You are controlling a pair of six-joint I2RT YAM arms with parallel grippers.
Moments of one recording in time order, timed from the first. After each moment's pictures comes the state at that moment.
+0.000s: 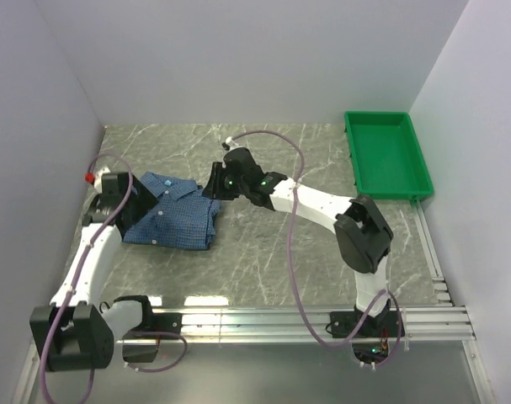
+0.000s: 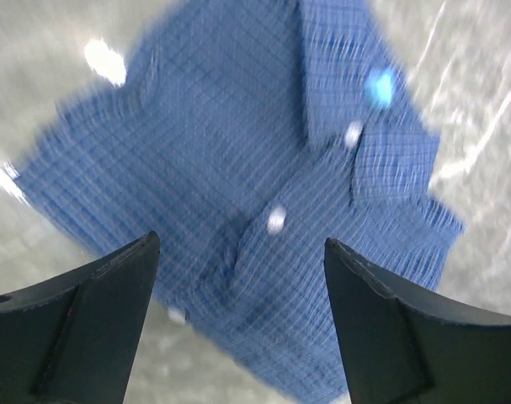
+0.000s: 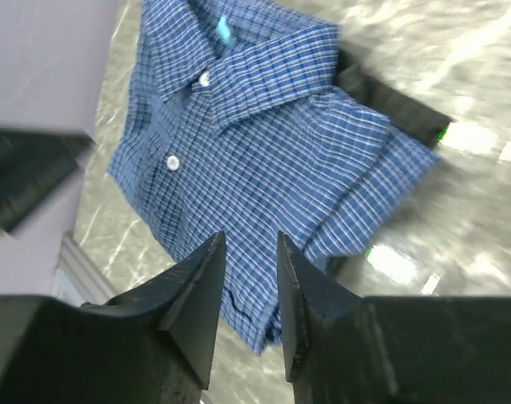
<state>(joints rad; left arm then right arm) 0.05 1.10 0.86 -0.55 -0.20 -0.67 0.83 1.92 1.51 -0.15 -0.08 0.73</state>
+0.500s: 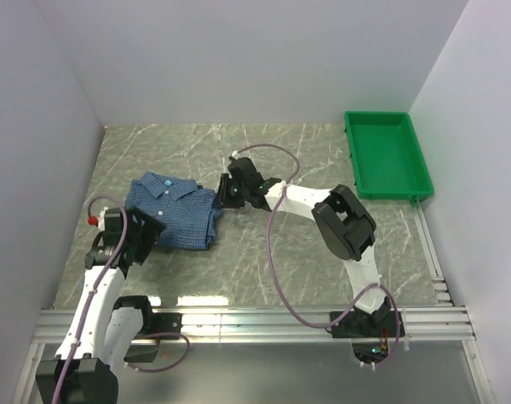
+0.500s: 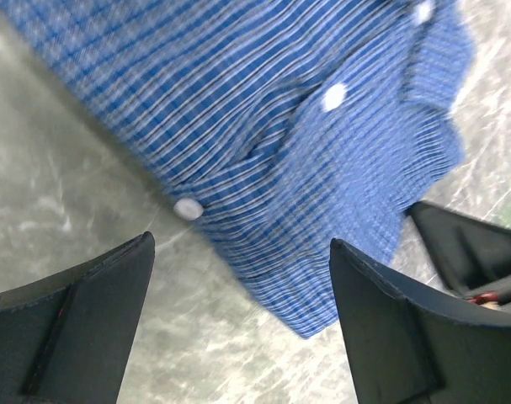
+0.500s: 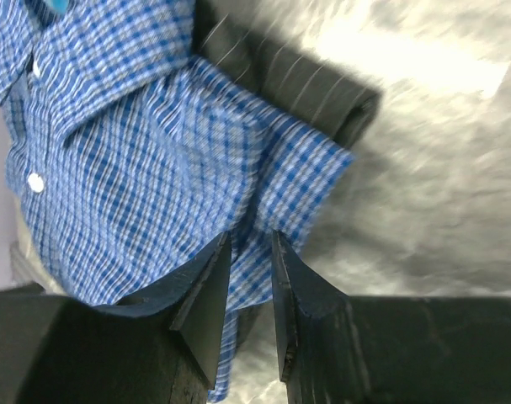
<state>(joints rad) 0.05 0.75 0.54 -0.60 -0.02 -0.97 0.78 2.11 1.48 -0.06 -0.16 0.76</state>
